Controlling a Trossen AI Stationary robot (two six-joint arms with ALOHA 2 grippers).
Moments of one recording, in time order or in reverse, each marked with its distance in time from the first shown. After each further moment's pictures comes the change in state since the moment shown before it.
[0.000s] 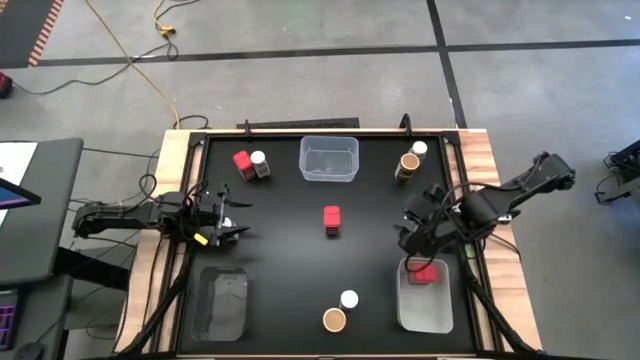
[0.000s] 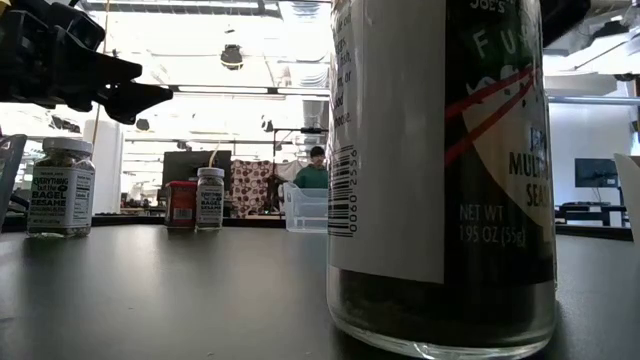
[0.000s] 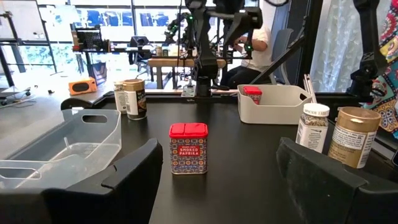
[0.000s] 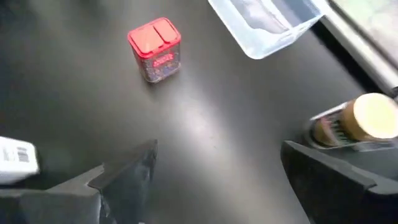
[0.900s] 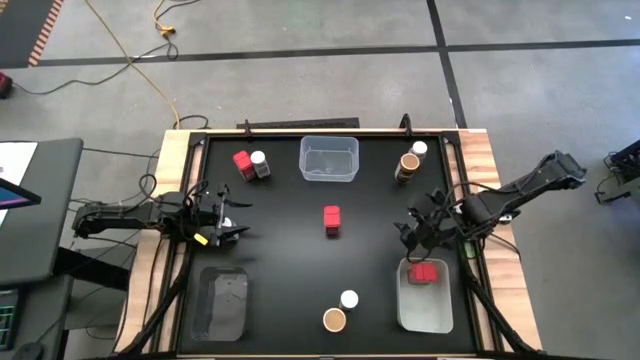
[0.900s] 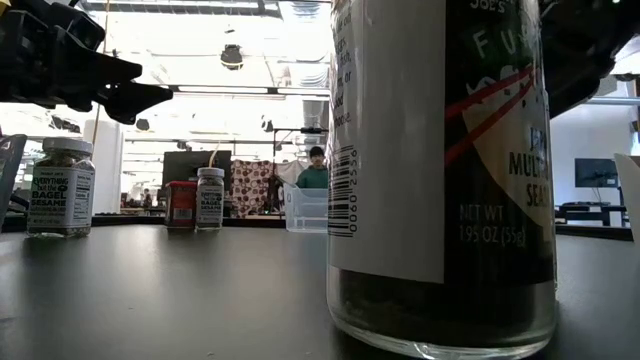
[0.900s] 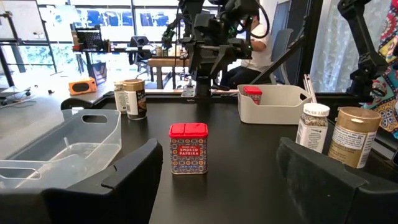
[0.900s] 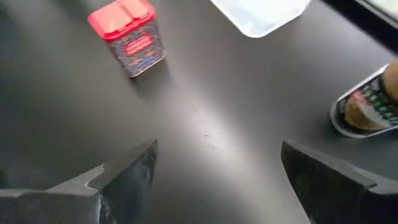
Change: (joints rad) left arm 0.000 0.000 0.000 0.000 0.000 0.000; right arm -0.063 -0.202 -0.412 0.323 0.005 -0.001
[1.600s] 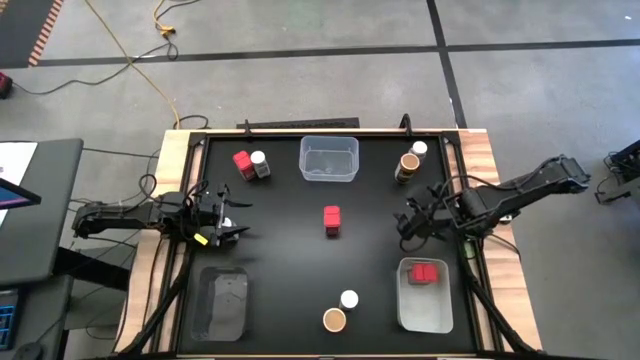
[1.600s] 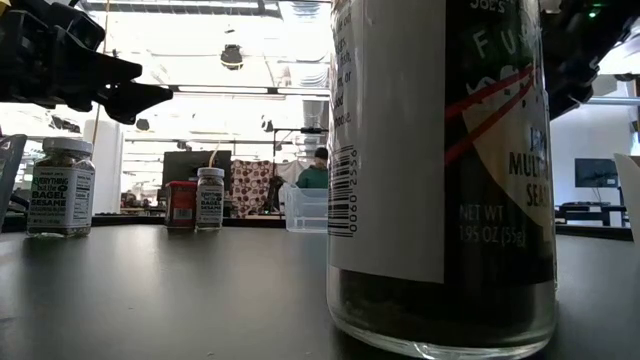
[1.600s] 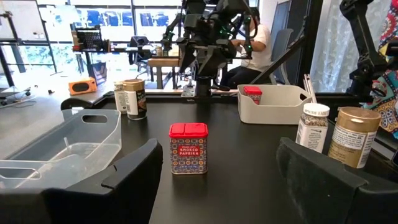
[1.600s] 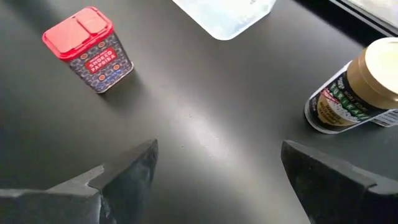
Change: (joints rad) left arm 0.000 0.000 0.000 0.000 0.000 0.000; right arm -0.111 0.000 0.000 -0.007 -0.005 -0.003
